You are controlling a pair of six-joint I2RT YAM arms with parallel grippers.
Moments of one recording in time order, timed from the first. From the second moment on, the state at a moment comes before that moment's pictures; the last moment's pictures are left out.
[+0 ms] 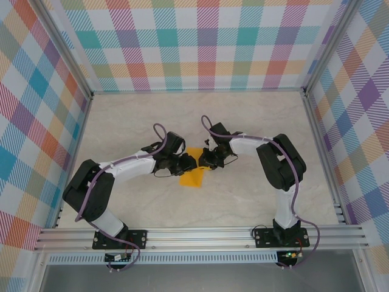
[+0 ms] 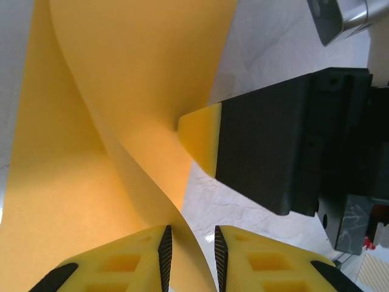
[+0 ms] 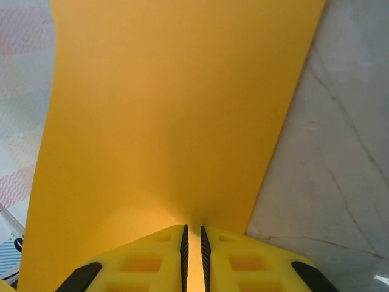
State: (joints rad) left arm -0.63 1.60 0.92 -0.30 0.35 -0.93; right arm 0.58 1.99 1.20 -0.45 -0.57 0.66
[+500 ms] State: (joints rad) left arm -0.63 1.63 0.90 -0.23 0.35 -0.94; right arm 0.55 1.84 1.14 -0.44 -0.54 0.71
